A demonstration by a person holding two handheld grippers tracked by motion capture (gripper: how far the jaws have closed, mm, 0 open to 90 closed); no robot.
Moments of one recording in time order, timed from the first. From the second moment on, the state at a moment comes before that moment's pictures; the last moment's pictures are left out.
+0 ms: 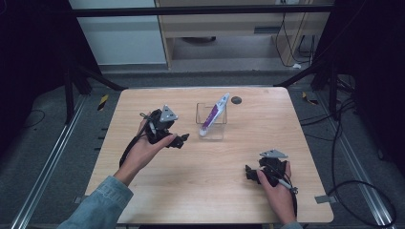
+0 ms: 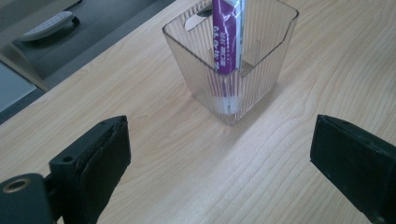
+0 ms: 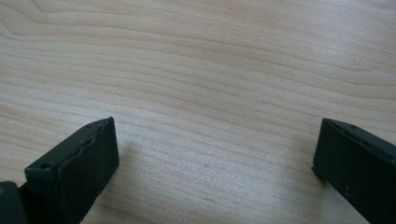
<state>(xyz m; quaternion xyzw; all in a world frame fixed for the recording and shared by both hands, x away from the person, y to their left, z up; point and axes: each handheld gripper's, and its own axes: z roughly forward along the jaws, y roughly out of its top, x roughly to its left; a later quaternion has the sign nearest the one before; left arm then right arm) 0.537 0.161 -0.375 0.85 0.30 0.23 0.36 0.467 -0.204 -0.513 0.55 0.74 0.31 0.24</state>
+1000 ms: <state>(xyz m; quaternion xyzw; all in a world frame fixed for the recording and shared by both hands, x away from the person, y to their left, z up) 0.534 0.237 -0.430 0.84 0.37 0.22 0.34 0.467 -0.204 -0.513 0.55 0.74 0.31 0.24</state>
